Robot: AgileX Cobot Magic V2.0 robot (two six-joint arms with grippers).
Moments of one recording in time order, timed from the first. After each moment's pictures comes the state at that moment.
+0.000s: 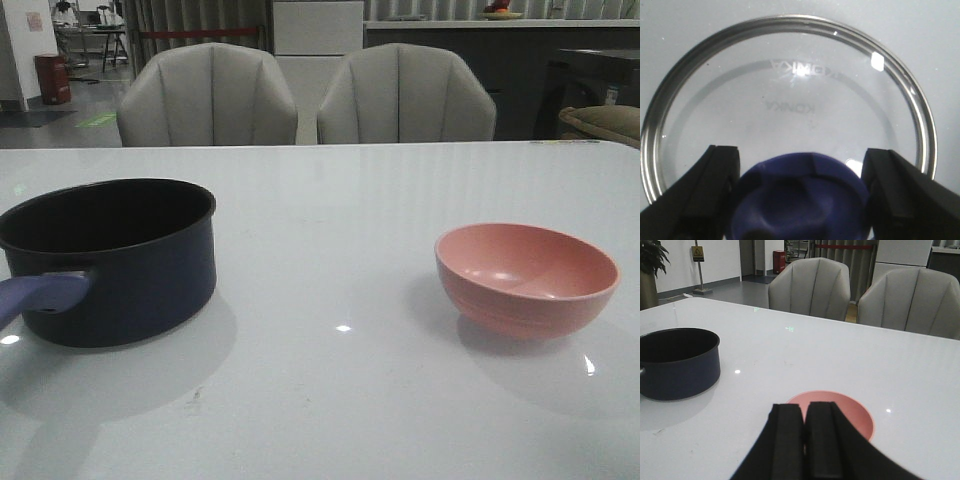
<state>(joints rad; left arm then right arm) 0.26 1.88 -1.33 -0.09 0.85 -0.02 0.38 0.08 -0.11 0.38 0.15 -0.36</state>
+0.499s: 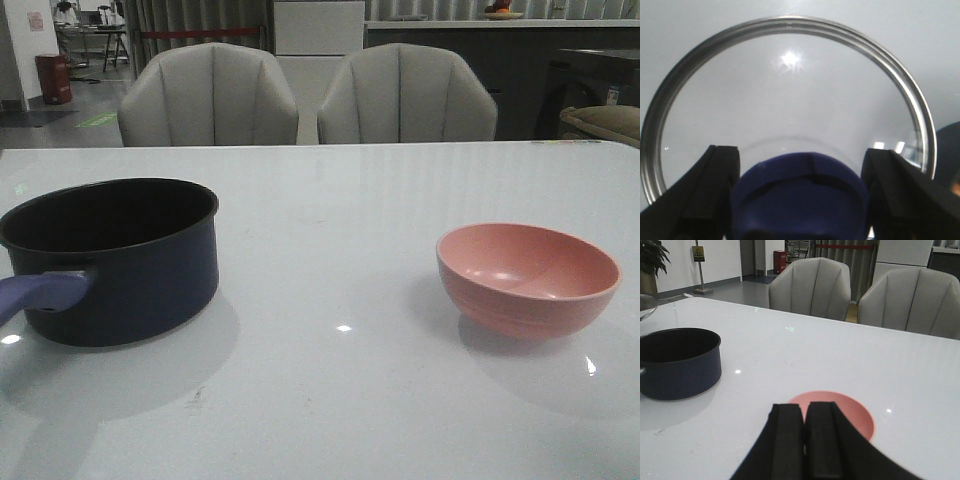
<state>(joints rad) 0.12 1.79 -1.56 -0.08 1.01 0.02 0.38 0.08 -0.11 0.38 0.15 -0.36</state>
